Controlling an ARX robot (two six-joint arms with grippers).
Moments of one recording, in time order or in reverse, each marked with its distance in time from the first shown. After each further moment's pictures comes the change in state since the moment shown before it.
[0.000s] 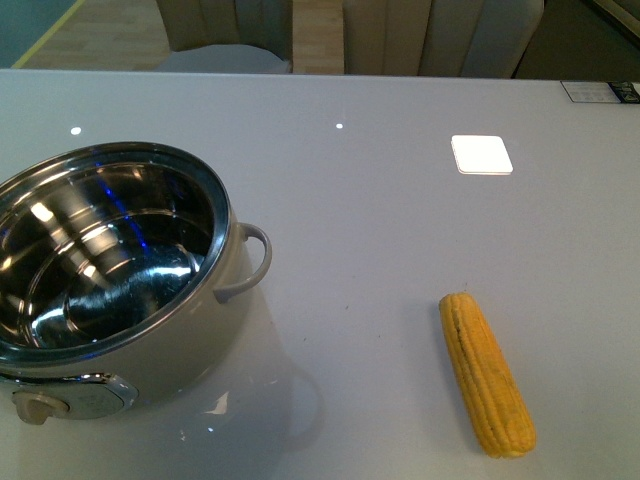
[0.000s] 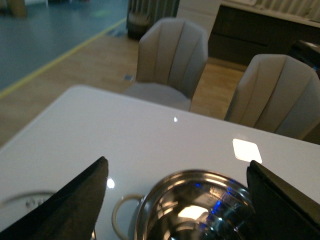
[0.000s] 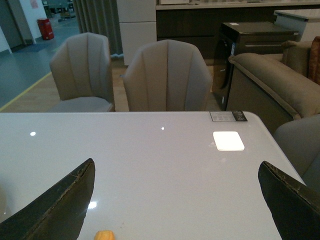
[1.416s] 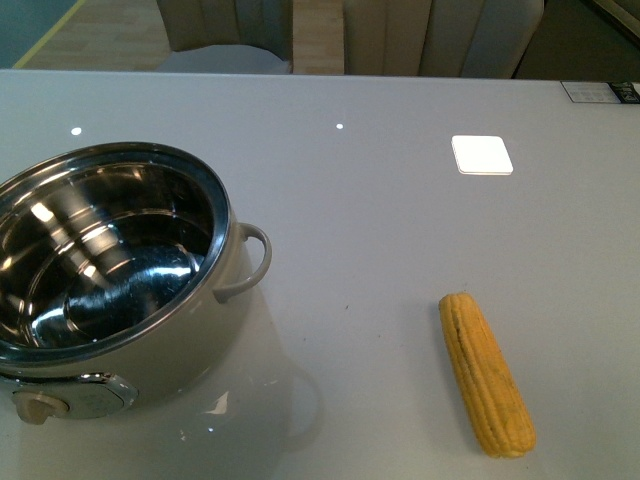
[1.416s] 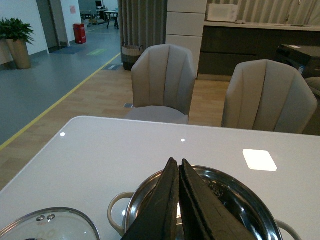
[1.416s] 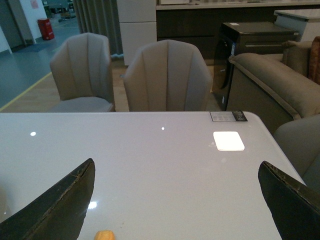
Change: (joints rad) left arm -0.281 -0.739 -0.136 -0.515 -0.261 0.114; right arm 0.000 0.000 0.000 0.000 0.000 0.000
